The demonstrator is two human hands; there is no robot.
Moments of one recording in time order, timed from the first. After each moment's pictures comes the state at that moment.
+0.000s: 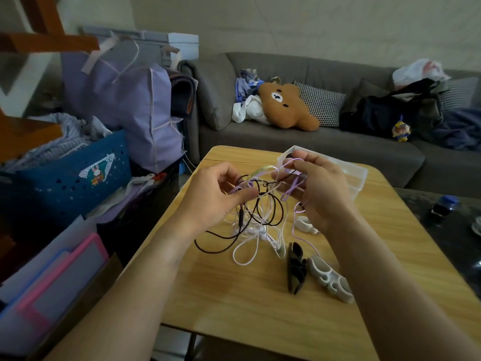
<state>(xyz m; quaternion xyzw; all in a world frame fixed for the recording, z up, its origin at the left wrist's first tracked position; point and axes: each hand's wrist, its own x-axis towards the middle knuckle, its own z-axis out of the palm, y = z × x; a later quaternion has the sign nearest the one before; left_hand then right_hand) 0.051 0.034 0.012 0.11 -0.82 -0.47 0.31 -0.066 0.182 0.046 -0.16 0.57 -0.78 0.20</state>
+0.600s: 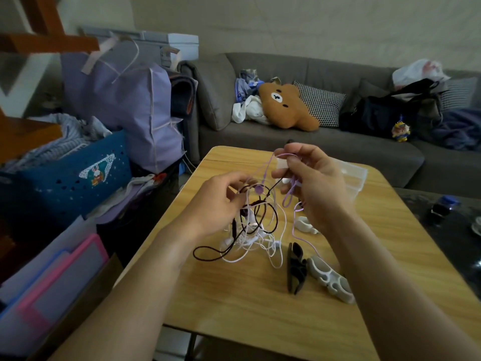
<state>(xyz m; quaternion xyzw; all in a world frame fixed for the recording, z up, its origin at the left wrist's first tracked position) 0.045 0.030 0.001 0.09 -0.87 -0.41 0.25 -0.060 0.182 0.044 -0.28 0.56 -0.77 0.15</state>
